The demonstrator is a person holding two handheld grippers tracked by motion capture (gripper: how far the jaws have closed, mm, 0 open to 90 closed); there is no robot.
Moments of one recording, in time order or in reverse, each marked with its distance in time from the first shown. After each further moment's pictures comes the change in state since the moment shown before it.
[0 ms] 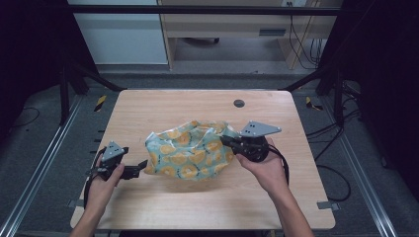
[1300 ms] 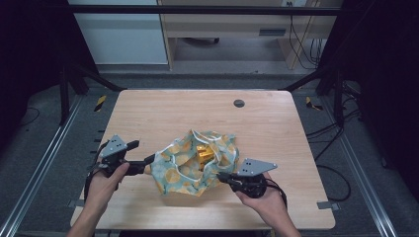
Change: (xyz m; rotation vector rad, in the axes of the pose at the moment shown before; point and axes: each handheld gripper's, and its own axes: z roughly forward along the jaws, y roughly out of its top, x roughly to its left) left arm -0.037 0.050 -0.020 -0.083 -0.117 0.057; right arm 0.043 -0.075 -0.007 0.059 0.146 -0.007
